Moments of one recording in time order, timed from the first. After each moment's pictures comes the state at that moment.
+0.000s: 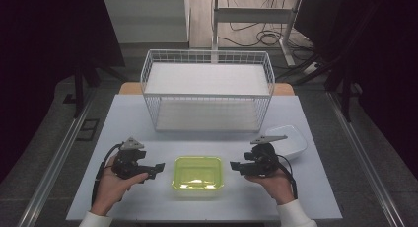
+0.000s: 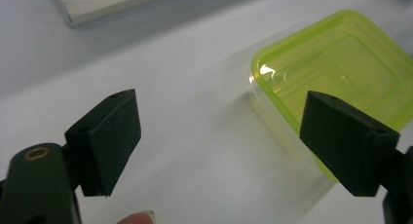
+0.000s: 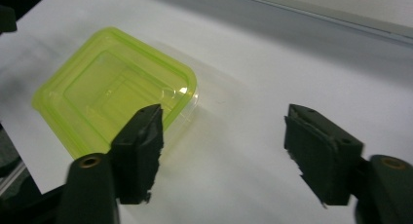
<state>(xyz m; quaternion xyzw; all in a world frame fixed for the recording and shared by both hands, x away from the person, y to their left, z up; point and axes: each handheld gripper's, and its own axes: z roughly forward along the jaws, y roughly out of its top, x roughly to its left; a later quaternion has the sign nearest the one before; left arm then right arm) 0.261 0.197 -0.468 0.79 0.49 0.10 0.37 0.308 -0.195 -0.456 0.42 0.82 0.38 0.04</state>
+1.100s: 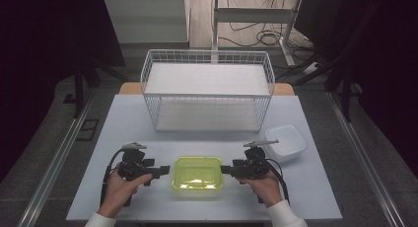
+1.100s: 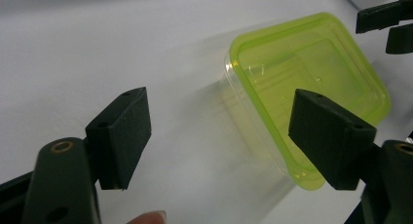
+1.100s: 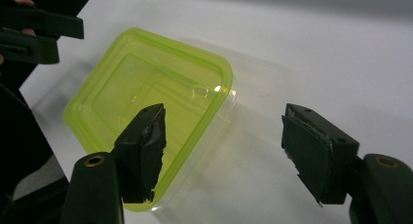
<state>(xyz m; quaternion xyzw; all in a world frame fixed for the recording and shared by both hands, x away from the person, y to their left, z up) 0.266 0.191 -0.489 0.75 0.53 0.01 0.39 0.311 -0.178 -0.486 0.46 0.79 0.40 -0.05</state>
